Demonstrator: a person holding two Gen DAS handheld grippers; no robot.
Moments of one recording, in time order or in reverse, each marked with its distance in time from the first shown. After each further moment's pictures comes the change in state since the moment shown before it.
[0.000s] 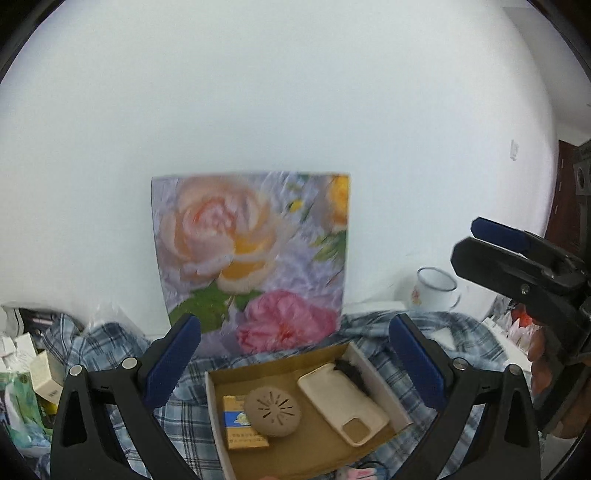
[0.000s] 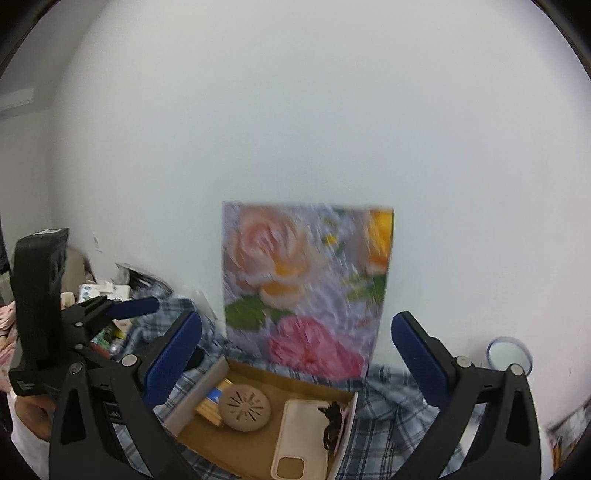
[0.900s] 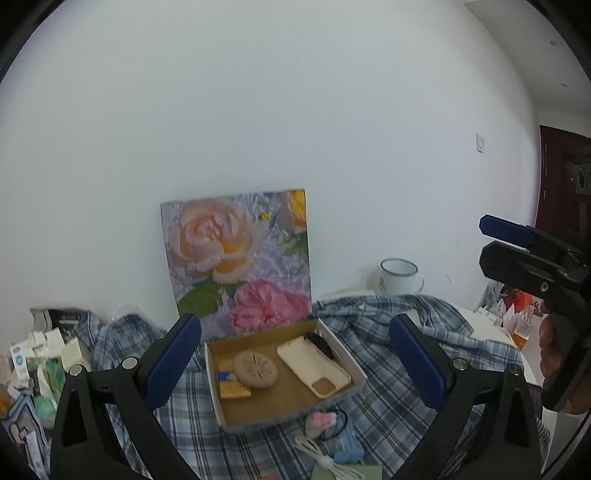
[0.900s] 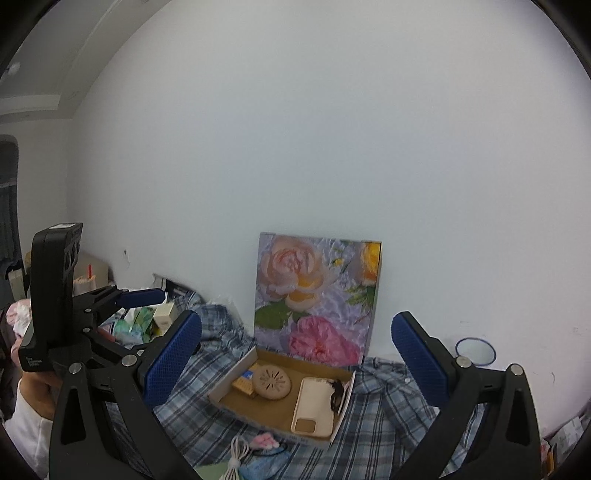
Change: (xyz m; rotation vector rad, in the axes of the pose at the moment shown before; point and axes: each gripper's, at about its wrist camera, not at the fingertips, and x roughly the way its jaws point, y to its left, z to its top) left arm -0.111 -0.058 -0.047 0.082 -0.054 -0.001; right arm -0.138 0.021 -0.027 -0.034 -0.105 0.030
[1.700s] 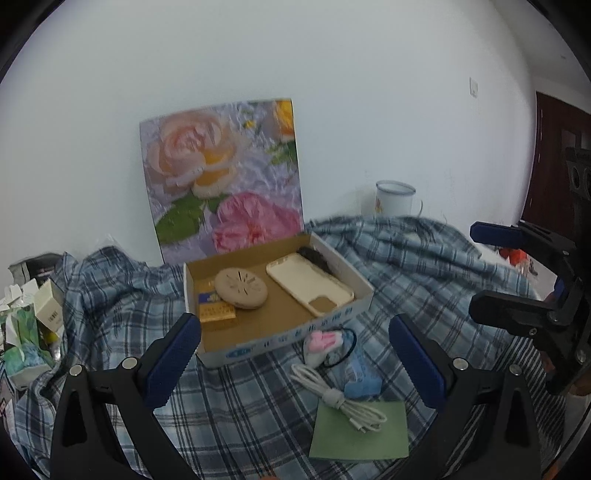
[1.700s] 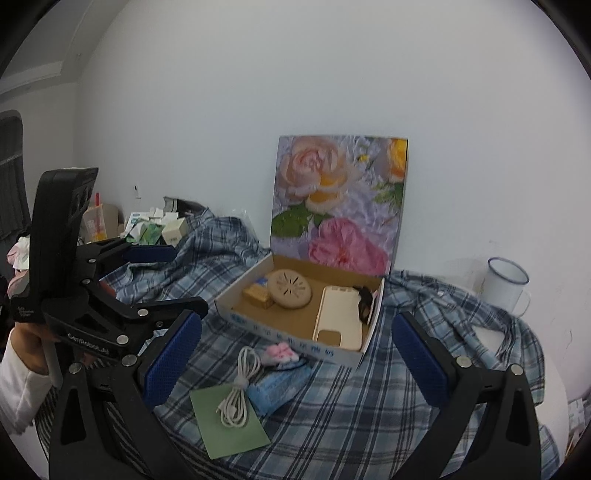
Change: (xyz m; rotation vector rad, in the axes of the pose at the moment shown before) left arm 0.044 0.002 -0.094 0.045 0.190 -0.036; right arm 0.026 0.015 -0.119 -0.011 0.208 0.056
